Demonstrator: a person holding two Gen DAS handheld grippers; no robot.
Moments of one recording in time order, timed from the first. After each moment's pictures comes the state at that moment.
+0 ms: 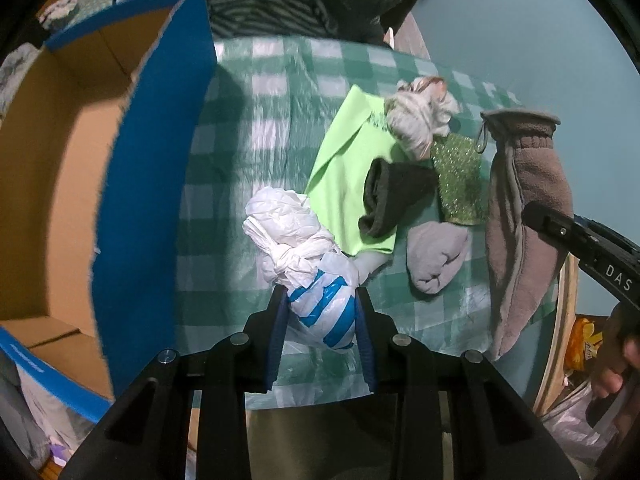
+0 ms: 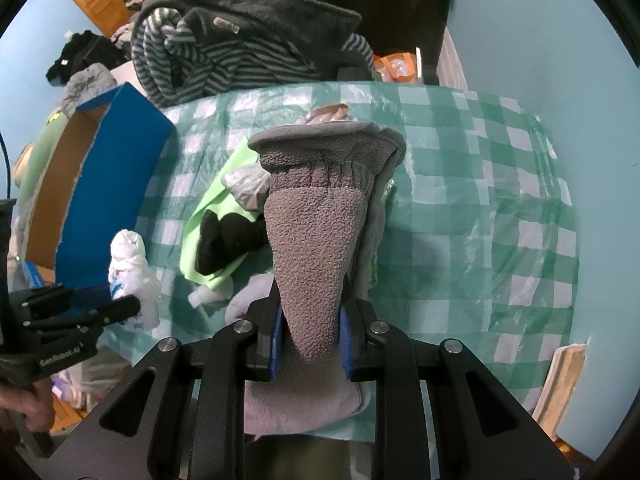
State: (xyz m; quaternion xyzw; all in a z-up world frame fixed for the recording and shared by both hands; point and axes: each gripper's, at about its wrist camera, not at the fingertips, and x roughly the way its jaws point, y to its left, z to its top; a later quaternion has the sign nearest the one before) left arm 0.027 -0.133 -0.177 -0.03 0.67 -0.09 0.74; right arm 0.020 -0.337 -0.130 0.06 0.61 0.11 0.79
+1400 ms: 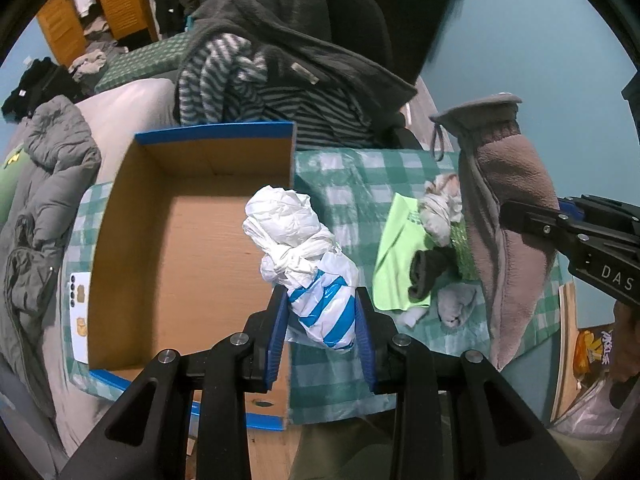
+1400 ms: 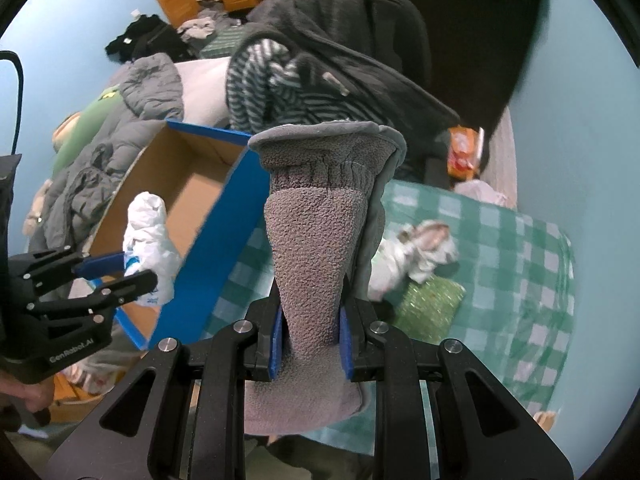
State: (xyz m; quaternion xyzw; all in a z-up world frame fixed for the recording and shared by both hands) left arm 0.025 -0.036 -0.057 0.00 0.58 -0.07 0.81; right arm 0.055 -0.229 -0.033 -0.01 0.55 0.21 0.81
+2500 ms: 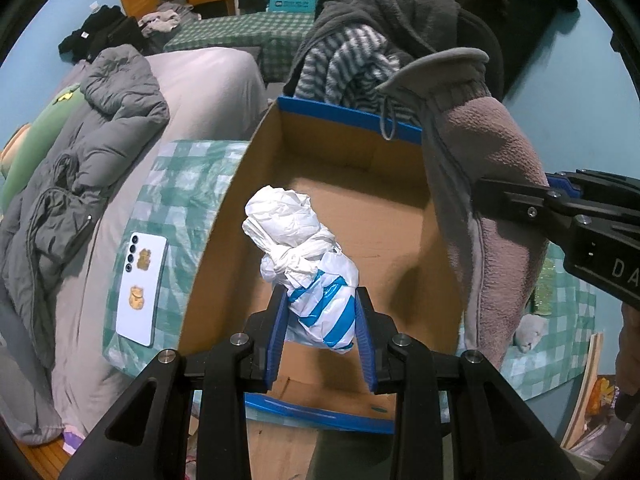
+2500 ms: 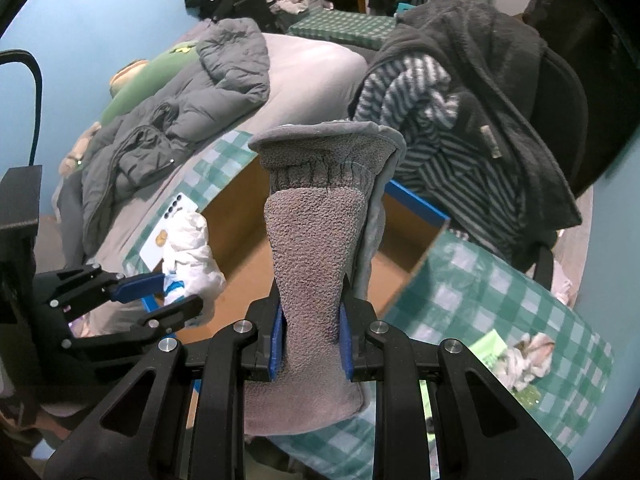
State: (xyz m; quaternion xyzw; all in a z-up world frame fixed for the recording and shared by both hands) left arm 0.030 0.098 -0.075 -0.04 0.58 0.03 0.81; right arm 0.094 -0.042 -0.031 -0.07 0.54 0.33 0.77
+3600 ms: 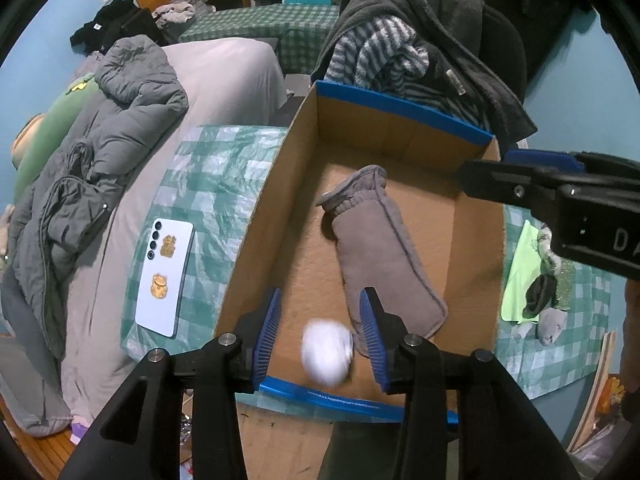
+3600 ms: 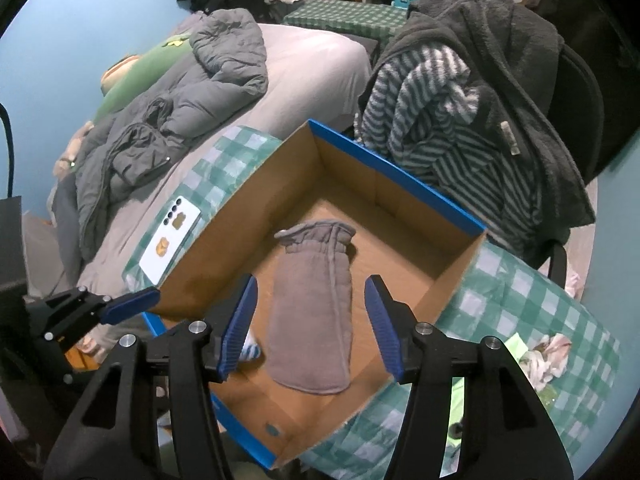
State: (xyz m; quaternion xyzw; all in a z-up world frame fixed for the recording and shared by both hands) left arm 0.020 0.121 -0.077 -0.04 0.59 0.05 0.80; right arm 0.101 -0.006 -0.040 -0.07 0.56 0.31 0.76
